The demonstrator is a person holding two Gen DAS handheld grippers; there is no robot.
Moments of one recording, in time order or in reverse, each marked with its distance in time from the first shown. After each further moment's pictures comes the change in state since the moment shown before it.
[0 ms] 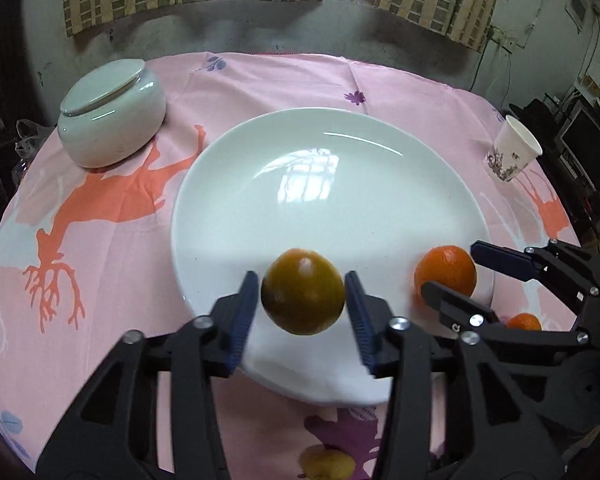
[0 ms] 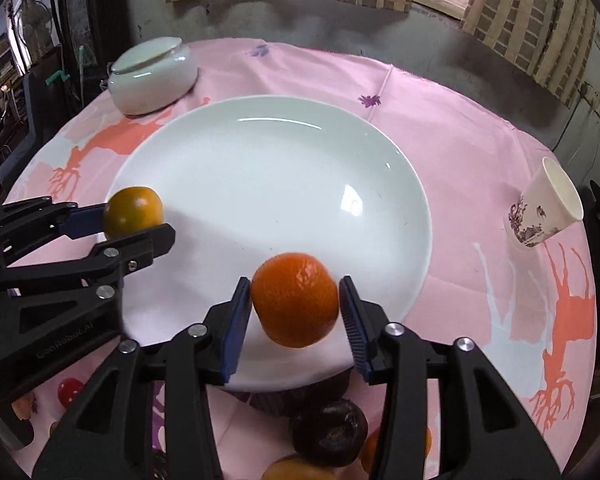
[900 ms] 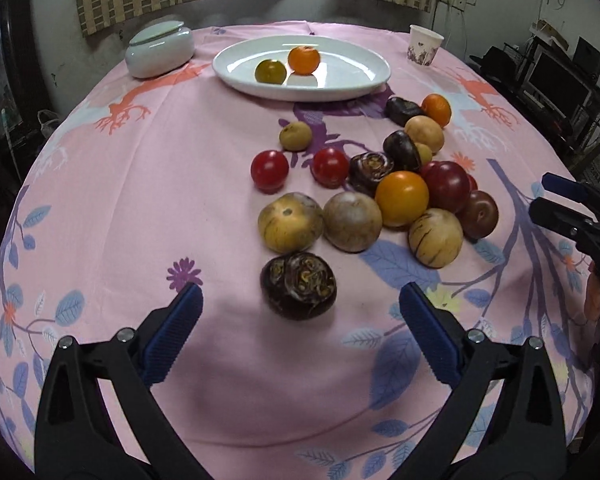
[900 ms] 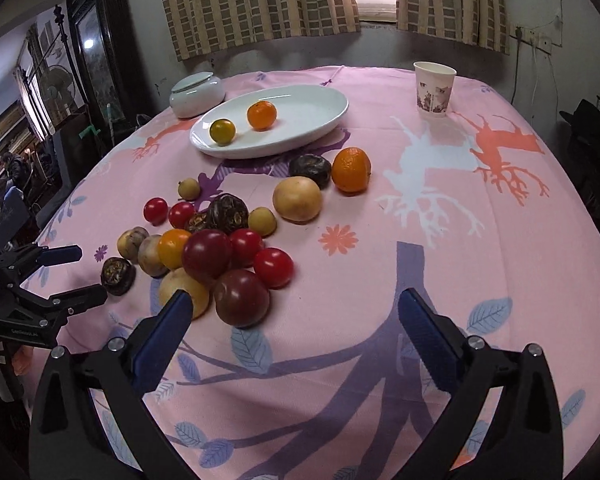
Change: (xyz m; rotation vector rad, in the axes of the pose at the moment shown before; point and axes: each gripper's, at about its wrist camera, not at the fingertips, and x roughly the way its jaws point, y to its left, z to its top) left arm -0.131 -0.015 -0.229 0.120 0.030 0.029; right arm -0.146 -0.021 -0.238 0.157 -0.210 0.138
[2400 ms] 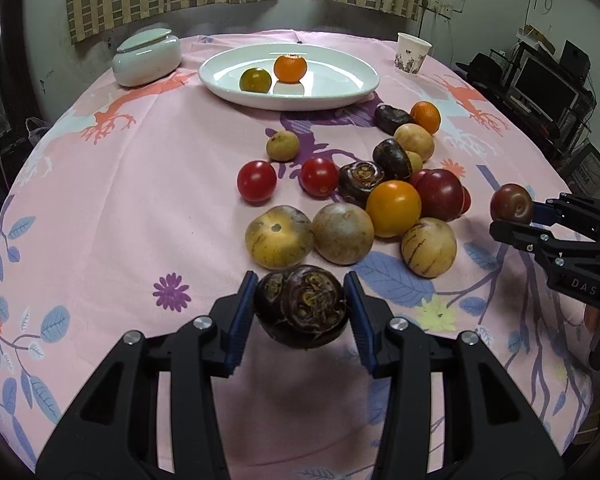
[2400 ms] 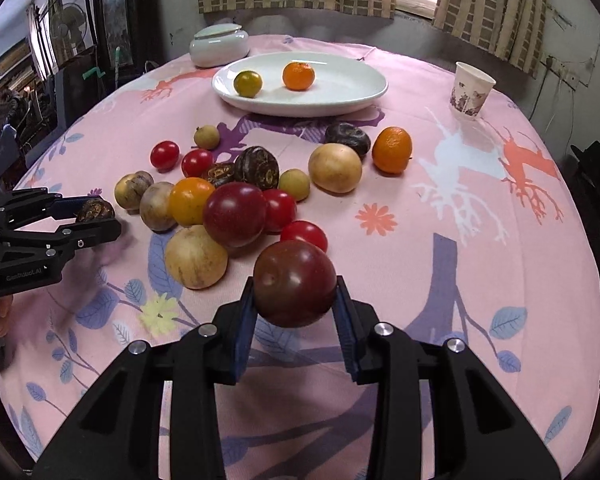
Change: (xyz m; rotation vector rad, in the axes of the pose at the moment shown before) left arm -0.004 0.000 0.004 0.029 -0.056 -0.067; right arm 0.020 0.035 -0.006 -0.146 0.100 -0.063
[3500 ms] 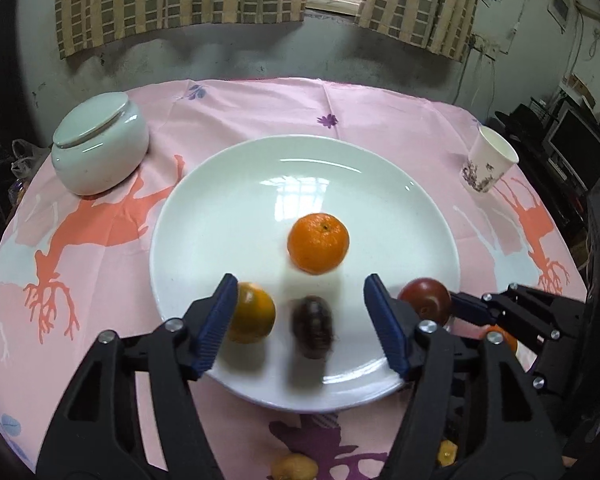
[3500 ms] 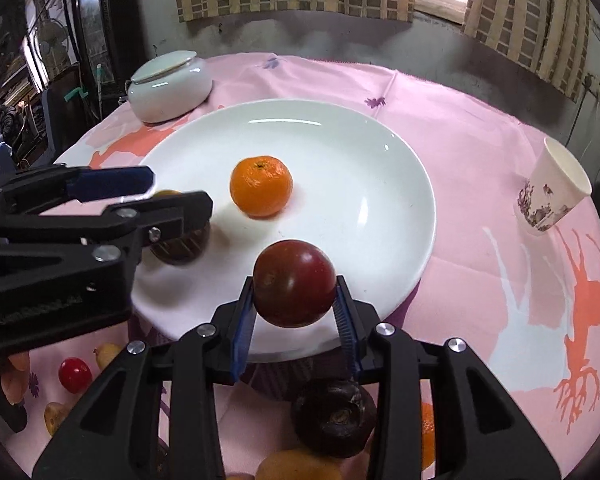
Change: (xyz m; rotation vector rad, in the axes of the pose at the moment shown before) left arm 0.123 0.030 0.223 -0.118 -0.051 0.037; right arm 0.145 -0.035 0.188 0.021 0.037 0.032
